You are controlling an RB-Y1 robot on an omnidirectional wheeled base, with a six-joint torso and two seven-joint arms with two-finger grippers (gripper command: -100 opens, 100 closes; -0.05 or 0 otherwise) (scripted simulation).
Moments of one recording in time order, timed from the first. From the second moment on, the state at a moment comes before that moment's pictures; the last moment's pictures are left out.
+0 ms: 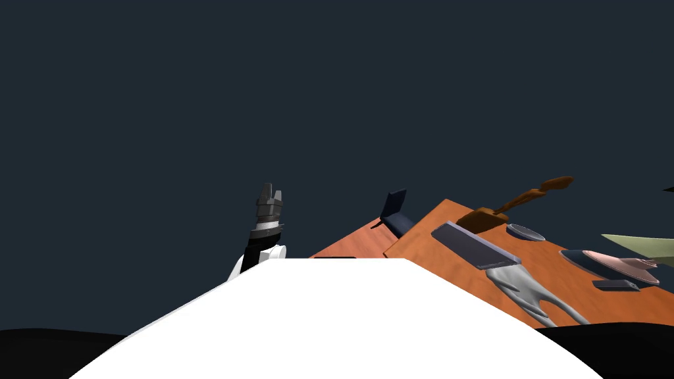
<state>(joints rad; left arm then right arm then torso) 0.52 0.00 0.01 -2.23 -0.04 -0.47 -0.11 0.42 -0.97 0.35 -0.50 0.50 -0.39 0.52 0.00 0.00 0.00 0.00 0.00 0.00</state>
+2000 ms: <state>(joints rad) 0.52 0.00 0.01 -2.23 -0.04 -0.47 -0.11 0.44 -1.05 0.67 -0.67 -0.08 -0.24 0.81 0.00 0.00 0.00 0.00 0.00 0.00</state>
